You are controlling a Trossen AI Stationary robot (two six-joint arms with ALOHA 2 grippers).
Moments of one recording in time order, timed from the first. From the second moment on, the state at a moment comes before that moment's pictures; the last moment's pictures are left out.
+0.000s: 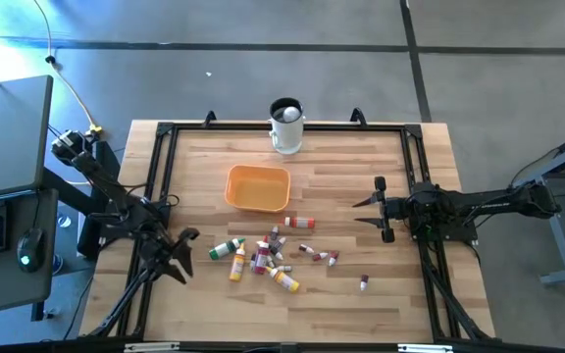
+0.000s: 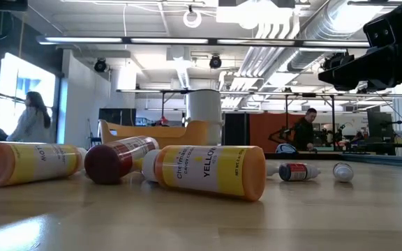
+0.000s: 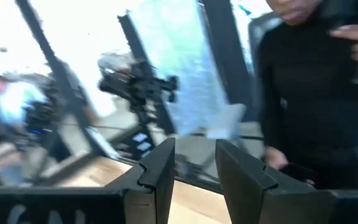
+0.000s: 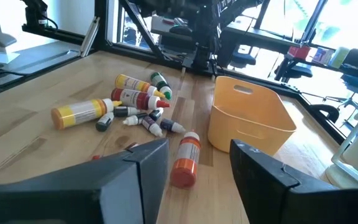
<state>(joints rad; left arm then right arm) -0.75 0.61 0.05 0.72 0.08 0.36 -0.02 0.39 0.01 0.26 -0.10 -0.22</state>
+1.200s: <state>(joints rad) -0.75 0.60 0.05 0.76 -0.15 0.20 -0.02 0.39 0.01 0.26 -0.10 -0.22</state>
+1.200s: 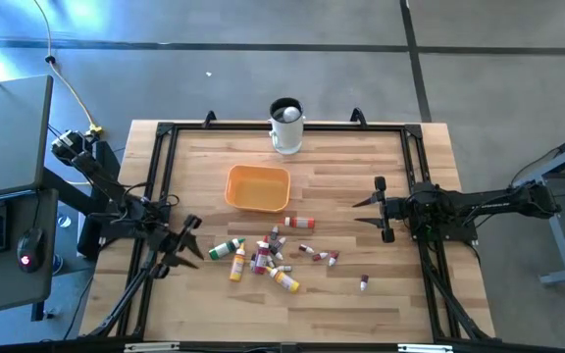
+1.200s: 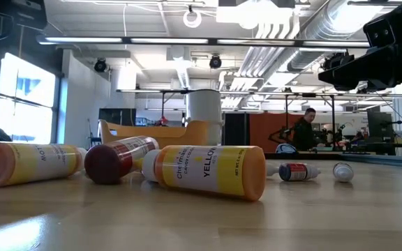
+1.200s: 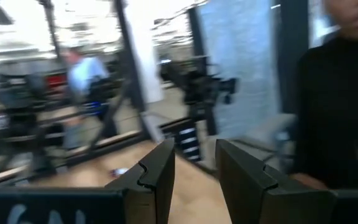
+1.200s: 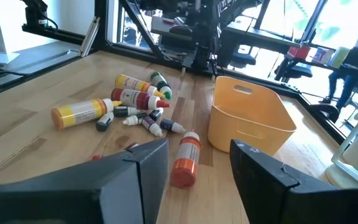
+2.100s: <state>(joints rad) -0.75 0.60 0.31 0.59 -1.16 0.43 -0.02 0.39 0.01 0.26 -0.10 -0.22</state>
